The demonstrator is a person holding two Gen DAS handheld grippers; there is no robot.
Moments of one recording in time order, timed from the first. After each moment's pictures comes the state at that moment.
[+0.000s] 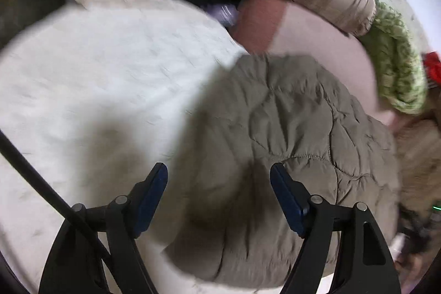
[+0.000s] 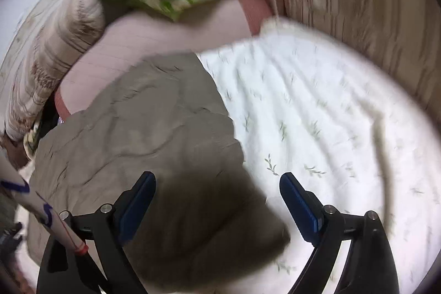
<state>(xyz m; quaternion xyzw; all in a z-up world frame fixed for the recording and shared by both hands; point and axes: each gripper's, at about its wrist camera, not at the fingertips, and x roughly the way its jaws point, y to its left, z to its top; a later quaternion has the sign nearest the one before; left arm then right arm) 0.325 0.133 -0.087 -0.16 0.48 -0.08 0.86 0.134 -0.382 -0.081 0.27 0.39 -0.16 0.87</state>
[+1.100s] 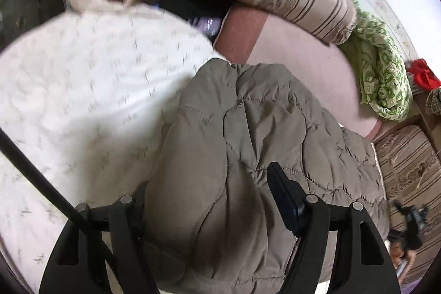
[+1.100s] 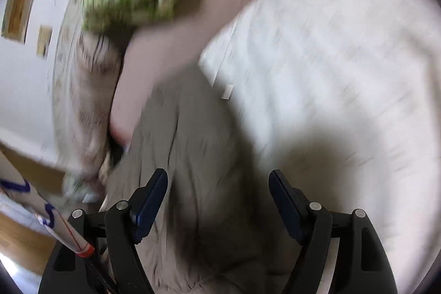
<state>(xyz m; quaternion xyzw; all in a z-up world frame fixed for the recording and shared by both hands) 0.286 0.099 -0.049 -0.15 0.42 -0.06 0.89 0.117 -0.448 -0.102 0.48 0.32 -0.04 0.82</state>
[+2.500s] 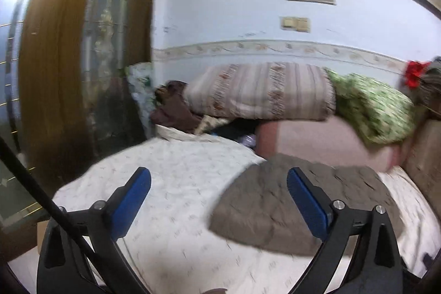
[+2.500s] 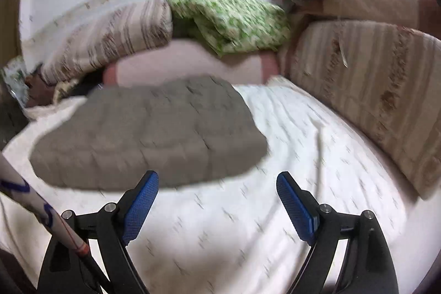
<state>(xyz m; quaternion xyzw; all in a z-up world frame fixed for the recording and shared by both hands) -0.005 0.049 0.083 -0.01 0.15 0.08 0.99 -0.066 -0.201 -0.032 0.08 0.29 -0.19 0.93</state>
